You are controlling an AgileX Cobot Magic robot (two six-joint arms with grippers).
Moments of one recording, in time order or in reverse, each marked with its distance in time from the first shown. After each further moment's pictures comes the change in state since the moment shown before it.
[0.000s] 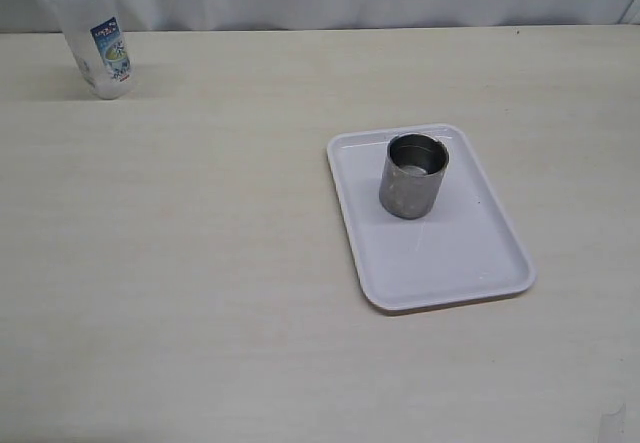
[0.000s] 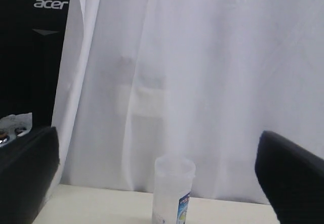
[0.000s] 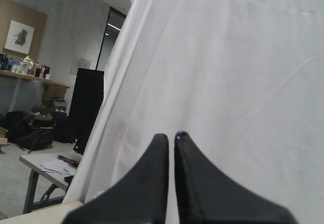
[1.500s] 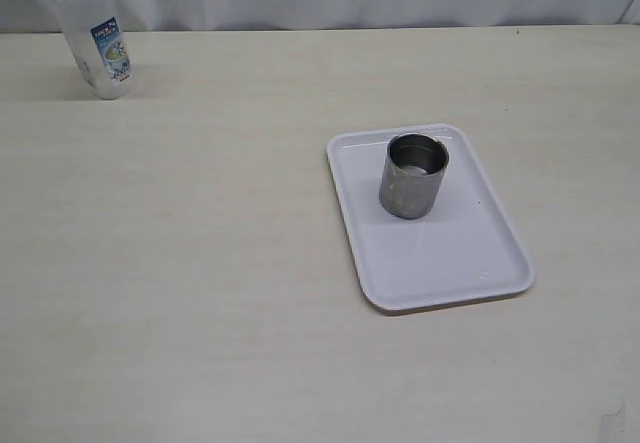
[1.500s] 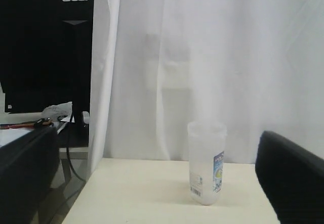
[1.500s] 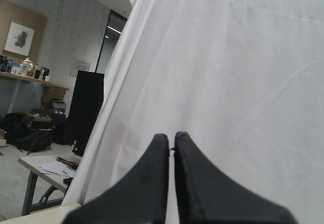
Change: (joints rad) left arm 0.000 -0.298 0.149 -0.339 0.197 0.465; right arm 0.000 -0.012 0.000 0.000 0.000 0.000
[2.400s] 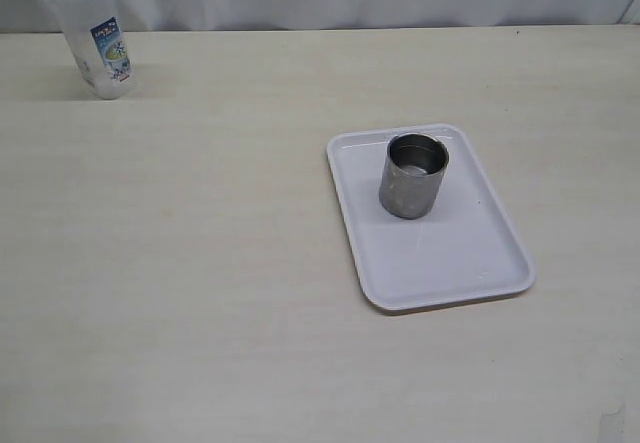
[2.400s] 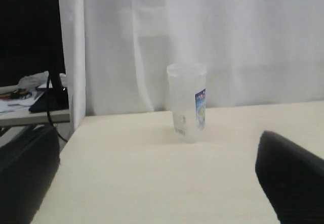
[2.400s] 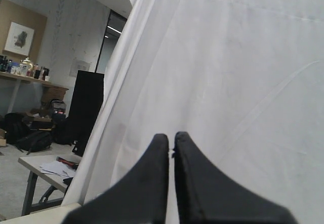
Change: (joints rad) left arm -0.086 -0.180 0.223 0.021 0.061 0.046; right arm 0.000 0.000 0.000 0.000 0.000 0.000
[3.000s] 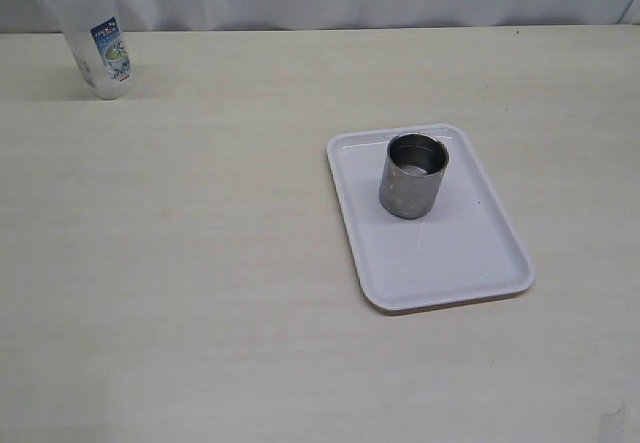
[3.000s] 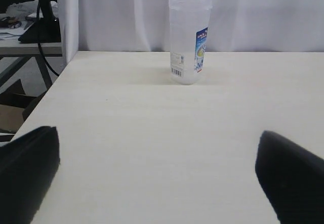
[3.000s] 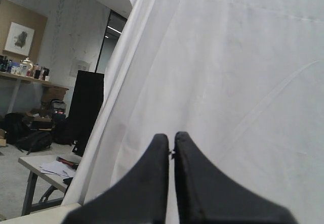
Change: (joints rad) left arm -0.004 0.000 0.000 -0.013 0.205 -0.062; right arm 0.000 0.000 0.000 0.000 0.000 0.000
